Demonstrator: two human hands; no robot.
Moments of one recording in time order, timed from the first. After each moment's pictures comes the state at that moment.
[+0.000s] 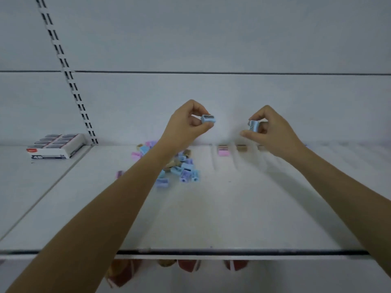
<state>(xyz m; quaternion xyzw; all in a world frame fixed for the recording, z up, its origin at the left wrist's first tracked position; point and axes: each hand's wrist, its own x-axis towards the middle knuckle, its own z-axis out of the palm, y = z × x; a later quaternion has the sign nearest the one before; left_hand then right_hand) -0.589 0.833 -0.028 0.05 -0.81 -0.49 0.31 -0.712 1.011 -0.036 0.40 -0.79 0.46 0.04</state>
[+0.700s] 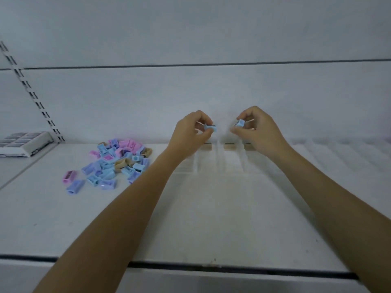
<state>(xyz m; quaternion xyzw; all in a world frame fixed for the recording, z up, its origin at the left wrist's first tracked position) -0.684 0.906 -0.064 0.11 -0.87 -0.37 0.31 -0.785 1.055 -0.053 0.38 -0.75 0.55 -0.02</state>
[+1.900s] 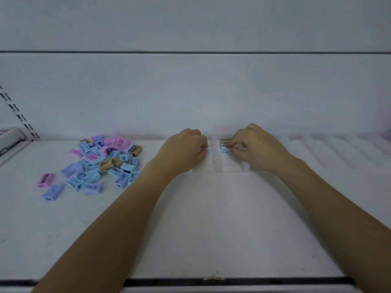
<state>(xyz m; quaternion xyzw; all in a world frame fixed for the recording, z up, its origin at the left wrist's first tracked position) -0.672 0.907 -0.077 0.08 -0.99 -0.06 0.13 -0.791 1.060 -0.079 0.51 -0.84 0.18 0.08</state>
